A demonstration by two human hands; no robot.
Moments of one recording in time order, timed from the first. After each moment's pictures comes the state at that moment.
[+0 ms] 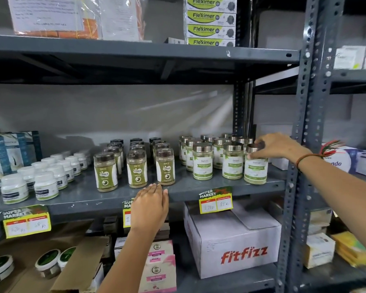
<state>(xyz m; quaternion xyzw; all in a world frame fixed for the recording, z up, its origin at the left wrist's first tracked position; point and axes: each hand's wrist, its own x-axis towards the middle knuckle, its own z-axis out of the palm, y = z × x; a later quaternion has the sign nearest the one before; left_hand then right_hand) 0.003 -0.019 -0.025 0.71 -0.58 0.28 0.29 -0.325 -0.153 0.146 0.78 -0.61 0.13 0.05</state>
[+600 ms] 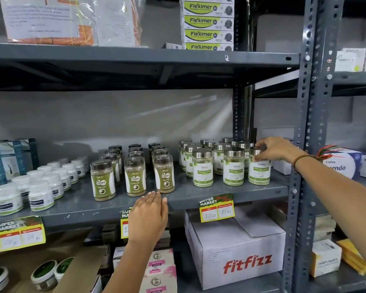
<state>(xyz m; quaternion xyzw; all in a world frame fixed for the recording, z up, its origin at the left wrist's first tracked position) 0.001 -0.019 -0.026 0.70 -0.57 0.31 0.31 -0.325 -0.176 0.146 0.76 -0.62 0.20 -0.04</state>
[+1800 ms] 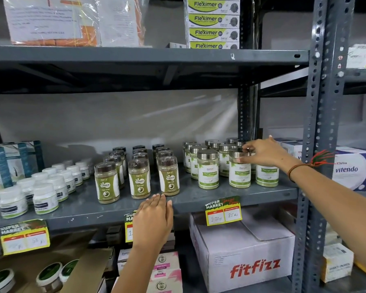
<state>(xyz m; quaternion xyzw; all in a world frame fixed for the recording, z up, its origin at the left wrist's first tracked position) 0.002 -0.020 -0.028 0.70 -0.57 0.30 0.31 -0.288 -0.184 0.130 0.83 -0.52 0.21 0.06</state>
